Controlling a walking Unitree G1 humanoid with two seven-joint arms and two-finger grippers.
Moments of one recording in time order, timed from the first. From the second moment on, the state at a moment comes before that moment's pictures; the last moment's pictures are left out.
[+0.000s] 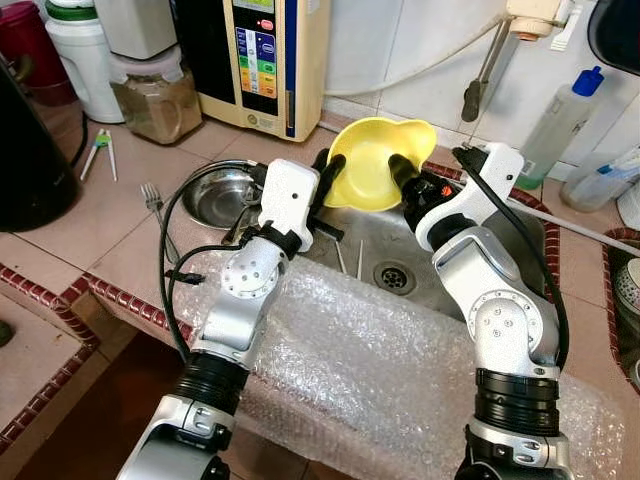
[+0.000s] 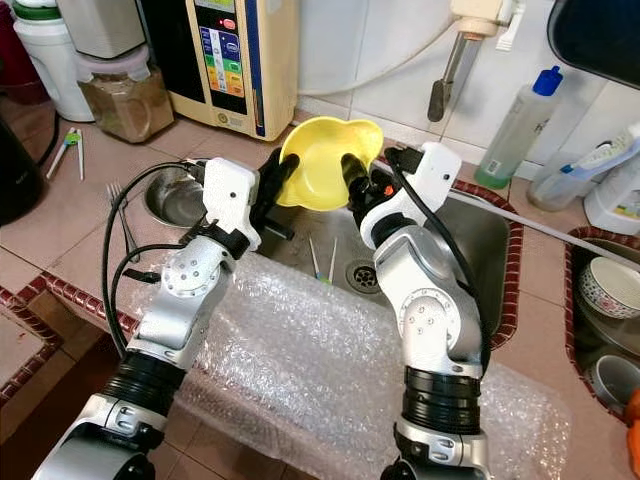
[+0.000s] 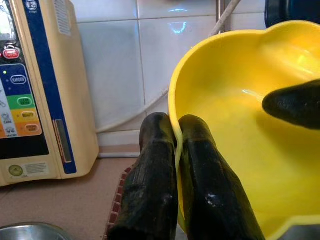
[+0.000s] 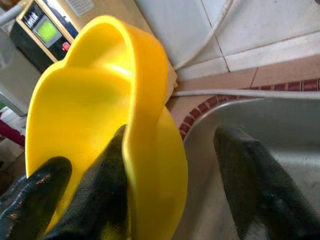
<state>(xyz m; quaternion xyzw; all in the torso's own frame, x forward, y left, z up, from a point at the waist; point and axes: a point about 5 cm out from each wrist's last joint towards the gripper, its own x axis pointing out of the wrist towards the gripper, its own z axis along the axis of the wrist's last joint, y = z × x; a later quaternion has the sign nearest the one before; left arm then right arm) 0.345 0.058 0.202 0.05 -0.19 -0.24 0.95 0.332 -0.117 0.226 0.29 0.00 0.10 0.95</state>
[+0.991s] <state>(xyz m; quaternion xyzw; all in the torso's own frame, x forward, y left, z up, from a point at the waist) 0.342 0.061 0.184 0.07 -0.18 -0.25 0.95 0.343 -0.114 0.191 0.31 0.08 0.08 0.95</state>
